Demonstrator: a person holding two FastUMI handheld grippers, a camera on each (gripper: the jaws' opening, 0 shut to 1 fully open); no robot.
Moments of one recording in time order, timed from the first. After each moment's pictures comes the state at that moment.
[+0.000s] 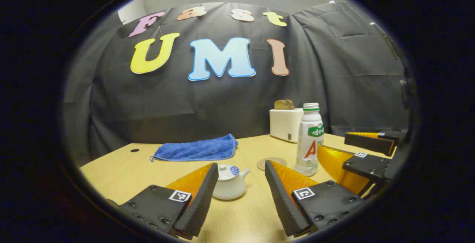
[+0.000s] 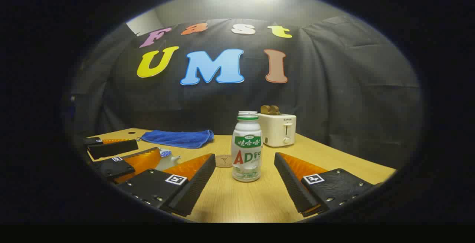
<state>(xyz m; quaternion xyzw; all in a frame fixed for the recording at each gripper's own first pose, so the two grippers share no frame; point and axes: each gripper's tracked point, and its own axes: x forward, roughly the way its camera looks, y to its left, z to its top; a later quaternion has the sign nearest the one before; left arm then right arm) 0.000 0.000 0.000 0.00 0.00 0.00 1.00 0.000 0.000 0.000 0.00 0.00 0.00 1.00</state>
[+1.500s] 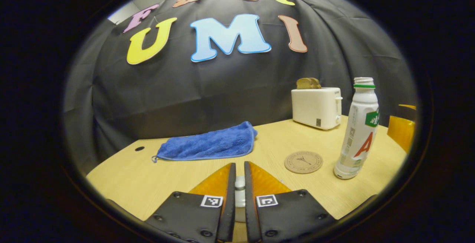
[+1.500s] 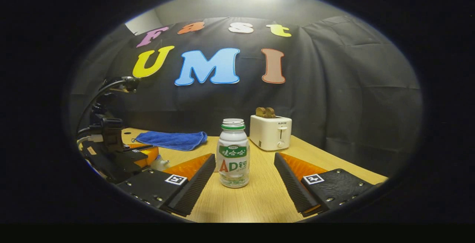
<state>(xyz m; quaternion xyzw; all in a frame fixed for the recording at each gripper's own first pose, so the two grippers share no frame) 0.088 0.027 -0.035 0.02 0.07 0.04 1.00 0.024 -0.024 0.000 0.00 0.02 0.01 1.00</state>
